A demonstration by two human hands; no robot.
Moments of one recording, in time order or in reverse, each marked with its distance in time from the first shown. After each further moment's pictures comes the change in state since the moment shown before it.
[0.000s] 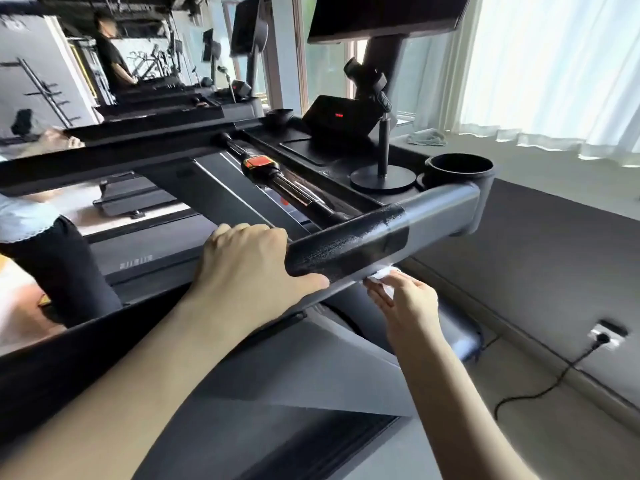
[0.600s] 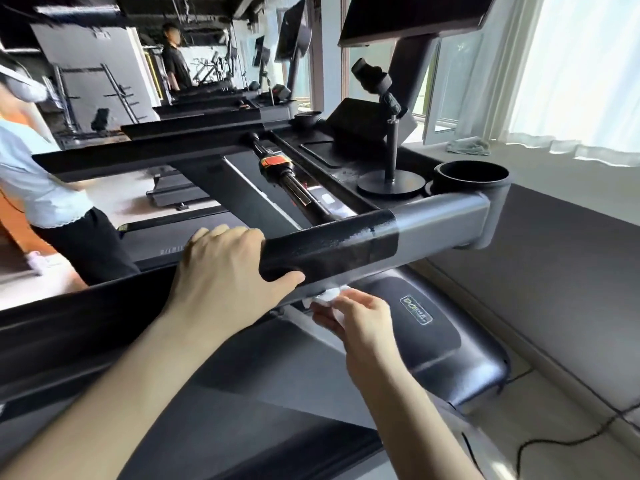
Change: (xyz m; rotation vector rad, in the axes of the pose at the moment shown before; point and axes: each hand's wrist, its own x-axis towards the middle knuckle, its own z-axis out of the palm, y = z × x) left_hand -0.010 0.016 0.026 0.041 0.174 -0.133; right_hand -0.009 0.015 -0.007 -0.160 -0.333 0.104
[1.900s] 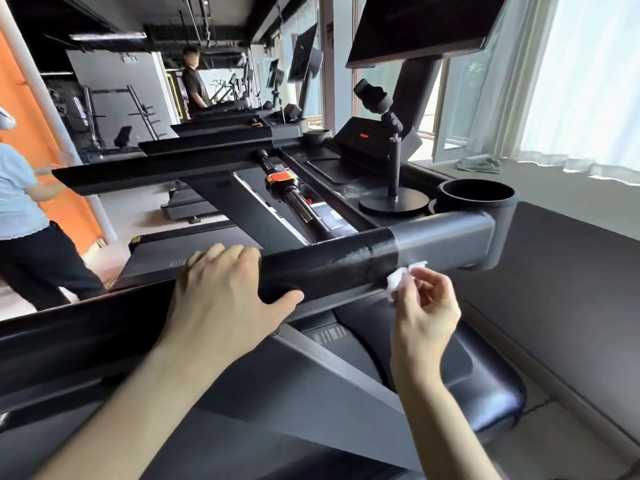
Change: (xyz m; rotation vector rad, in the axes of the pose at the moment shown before) left_hand -0.006 0.011 0.005 0.058 0.027 -0.071; right_hand 0.043 -0.017 -0.044 -0.070 0.408 -0.684
